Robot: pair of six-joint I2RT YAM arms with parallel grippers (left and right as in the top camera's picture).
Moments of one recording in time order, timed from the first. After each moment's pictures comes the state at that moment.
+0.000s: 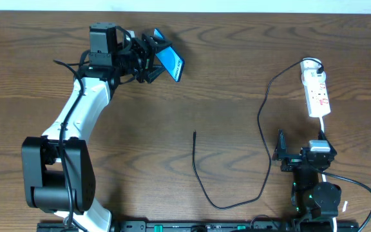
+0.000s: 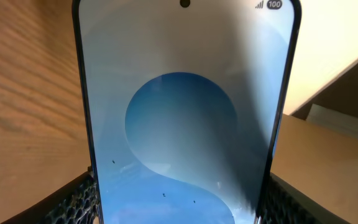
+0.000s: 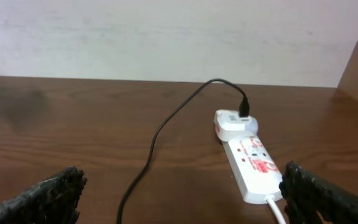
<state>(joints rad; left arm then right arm) -0.08 1.79 1.28 -0.13 0.83 -1.28 0.03 0.01 0.01 -0.06 0.06 -0.03</state>
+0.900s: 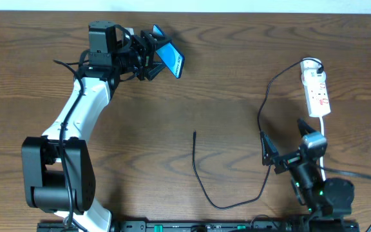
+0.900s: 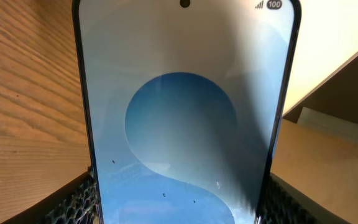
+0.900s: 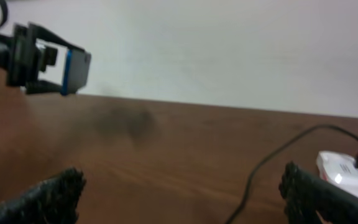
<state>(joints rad) -0.08 1.79 1.28 -0.09 0.83 -1.32 0.03 0.20 0.20 -0.04 -0.34 0.09</state>
